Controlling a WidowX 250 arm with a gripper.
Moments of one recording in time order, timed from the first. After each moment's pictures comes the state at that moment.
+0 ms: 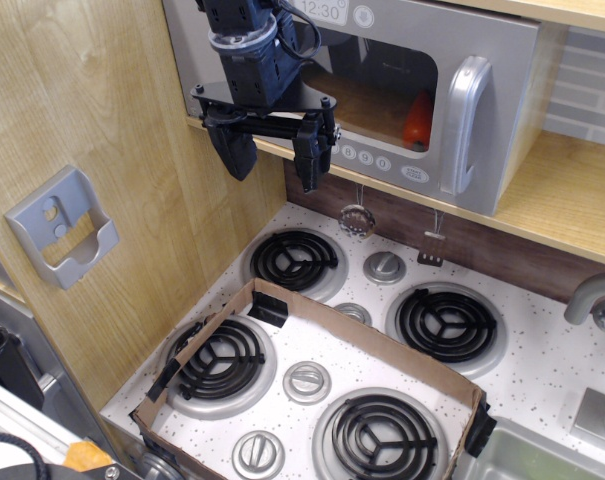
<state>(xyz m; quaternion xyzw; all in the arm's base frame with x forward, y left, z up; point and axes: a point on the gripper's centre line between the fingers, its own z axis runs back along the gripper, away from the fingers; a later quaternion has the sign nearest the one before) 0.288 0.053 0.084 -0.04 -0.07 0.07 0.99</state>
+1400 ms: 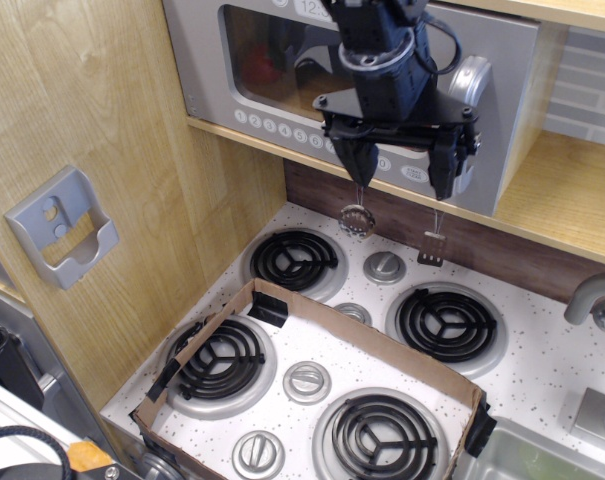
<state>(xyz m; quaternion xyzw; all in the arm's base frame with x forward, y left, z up) 0.321 -0.029 0.089 -0.07 -0.15 0.05 0.99</state>
